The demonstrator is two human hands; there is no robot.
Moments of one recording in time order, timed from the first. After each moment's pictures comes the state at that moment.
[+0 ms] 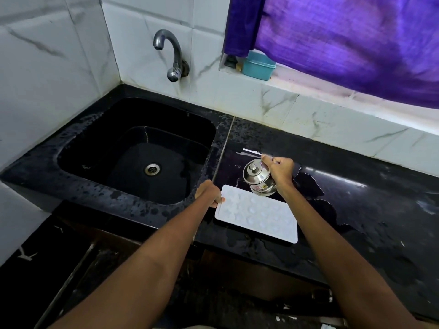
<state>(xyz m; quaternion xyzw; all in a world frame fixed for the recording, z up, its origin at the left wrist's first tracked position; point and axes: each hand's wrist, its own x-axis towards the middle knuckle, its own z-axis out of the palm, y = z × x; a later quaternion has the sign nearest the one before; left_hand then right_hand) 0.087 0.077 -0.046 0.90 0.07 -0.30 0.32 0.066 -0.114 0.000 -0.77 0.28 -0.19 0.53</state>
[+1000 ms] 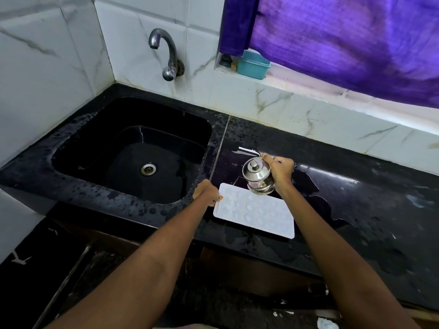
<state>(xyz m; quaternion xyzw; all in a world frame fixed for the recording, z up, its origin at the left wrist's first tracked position) 0.080 0.078 -0.045 0.90 0.06 -0.30 0.32 0.053 -0.109 0.010 -0.72 0.31 -0.23 0.57</state>
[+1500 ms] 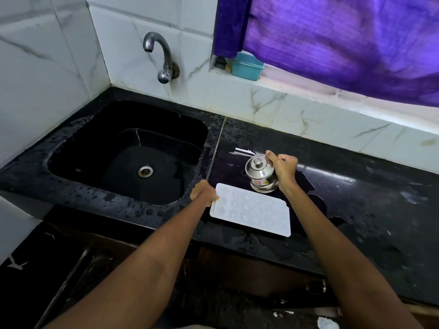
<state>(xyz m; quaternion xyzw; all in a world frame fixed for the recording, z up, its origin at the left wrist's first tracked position) 0.073 0.076 -0.038 0.91 0.06 -0.27 0.31 0.043 -0.124 0.021 -0.71 0.31 -0.25 0.58</state>
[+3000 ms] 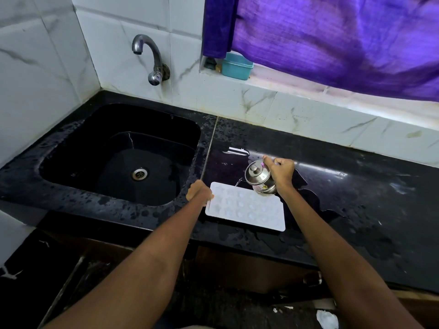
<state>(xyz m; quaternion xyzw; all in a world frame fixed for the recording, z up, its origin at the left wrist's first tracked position) 0.066 0.075 -0.033 0.91 0.05 -0.26 0.31 0.025 -0.137 0.006 -0.76 0.31 -0.27 0.50</state>
